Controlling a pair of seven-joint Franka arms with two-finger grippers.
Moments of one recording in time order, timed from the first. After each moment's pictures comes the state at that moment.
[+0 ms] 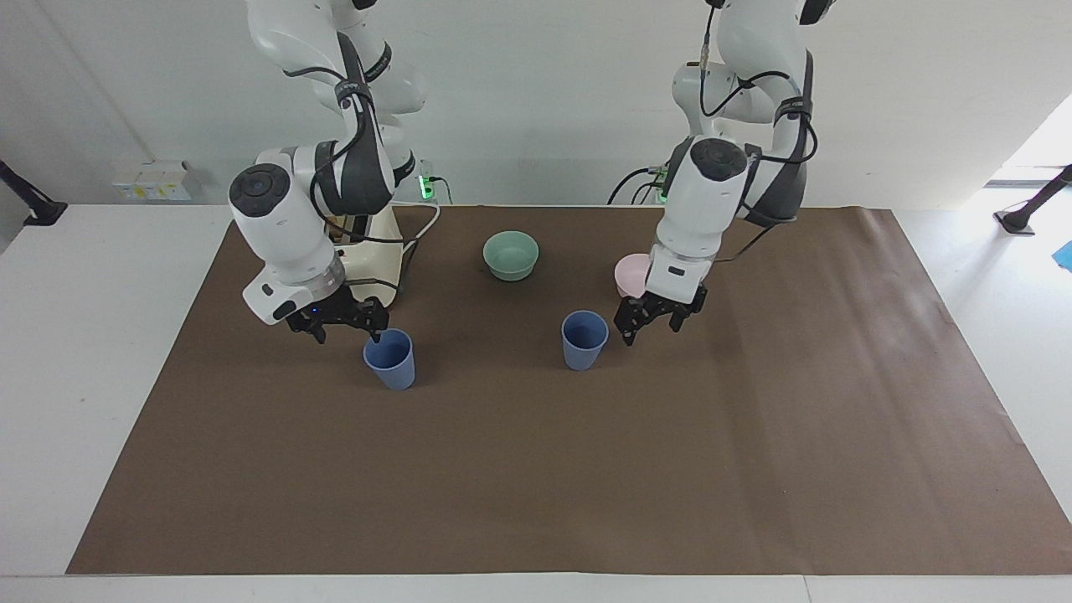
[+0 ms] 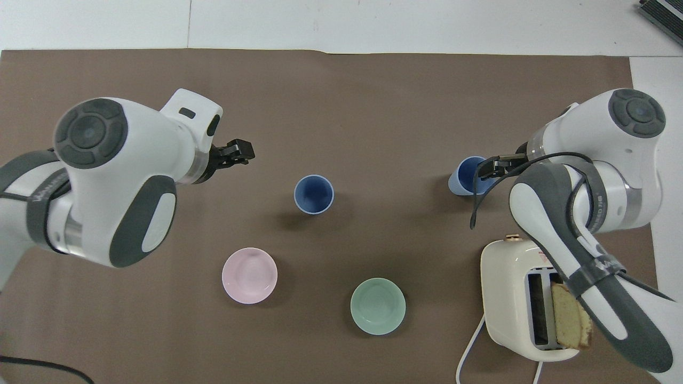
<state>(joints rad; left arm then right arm) -0.31 0.08 -0.04 -1.85 -0.02 2.08 -0.60 -0.10 0.23 0.18 -1.88 -0.02 2.09 0.09</state>
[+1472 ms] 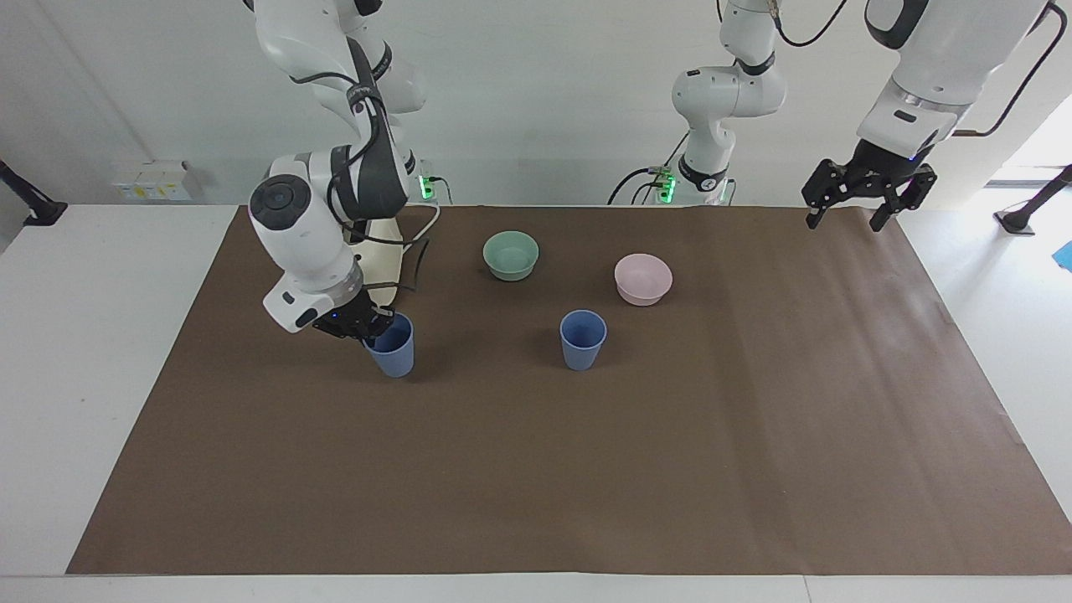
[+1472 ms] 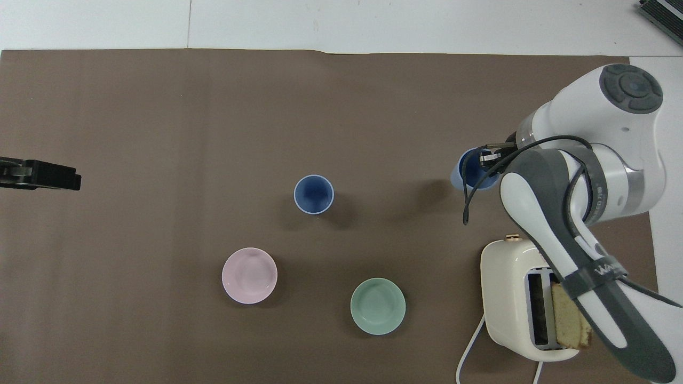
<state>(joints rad) -0.03 -0.09 -0.04 -1.61 -0.02 1.58 0.04 -0.02 0.24 0.18 -1.71 -0.02 1.90 0.17</state>
